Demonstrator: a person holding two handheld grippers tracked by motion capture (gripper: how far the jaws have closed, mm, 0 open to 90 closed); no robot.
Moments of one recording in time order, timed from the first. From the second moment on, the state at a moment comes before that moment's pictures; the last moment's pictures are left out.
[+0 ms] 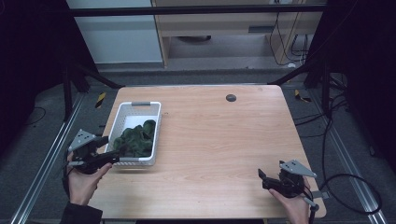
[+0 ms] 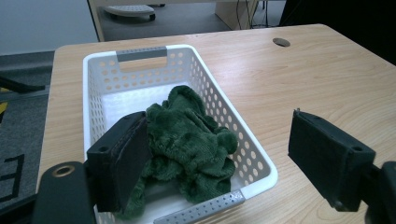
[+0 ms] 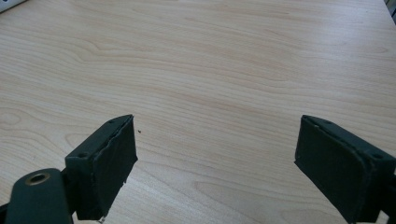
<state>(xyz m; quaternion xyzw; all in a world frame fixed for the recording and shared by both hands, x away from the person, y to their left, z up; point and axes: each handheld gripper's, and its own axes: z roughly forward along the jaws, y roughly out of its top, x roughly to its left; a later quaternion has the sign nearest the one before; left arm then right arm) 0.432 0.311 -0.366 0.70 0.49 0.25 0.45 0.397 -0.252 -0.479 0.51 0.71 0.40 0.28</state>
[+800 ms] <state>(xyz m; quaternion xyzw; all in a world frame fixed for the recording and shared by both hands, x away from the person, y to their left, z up) 0.465 0.305 -0.353 0.73 0.49 0.24 0.40 0.398 -0.253 -0.480 0.51 0.71 0.40 0.27</state>
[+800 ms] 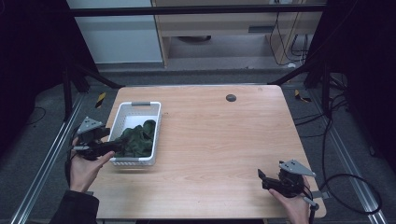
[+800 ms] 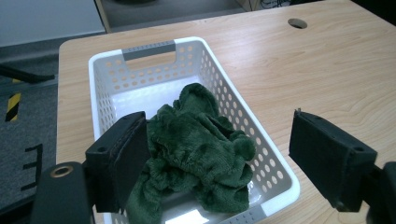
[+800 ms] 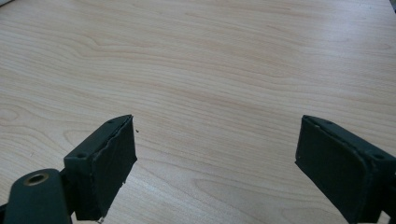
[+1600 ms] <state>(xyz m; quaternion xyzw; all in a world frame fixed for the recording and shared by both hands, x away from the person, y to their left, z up) 0.501 0.292 -0.364 0.77 0.50 0.22 0.34 0.399 -0.252 -0.481 0.51 0.71 0.40 0.26</state>
